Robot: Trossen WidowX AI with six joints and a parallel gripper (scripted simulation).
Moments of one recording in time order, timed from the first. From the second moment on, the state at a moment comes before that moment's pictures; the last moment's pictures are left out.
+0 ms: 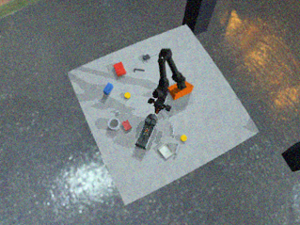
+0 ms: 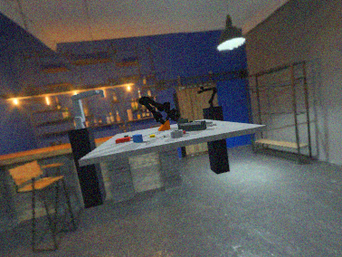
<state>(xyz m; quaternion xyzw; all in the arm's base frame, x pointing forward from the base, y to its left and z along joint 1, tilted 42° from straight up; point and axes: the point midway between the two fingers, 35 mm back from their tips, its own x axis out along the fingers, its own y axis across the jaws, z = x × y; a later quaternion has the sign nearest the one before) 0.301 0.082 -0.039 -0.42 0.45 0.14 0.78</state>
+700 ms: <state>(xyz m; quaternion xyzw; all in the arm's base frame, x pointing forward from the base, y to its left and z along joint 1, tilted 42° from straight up) 0.296 0.083 -0.048 -0.42 0.45 0.14 0.78</state>
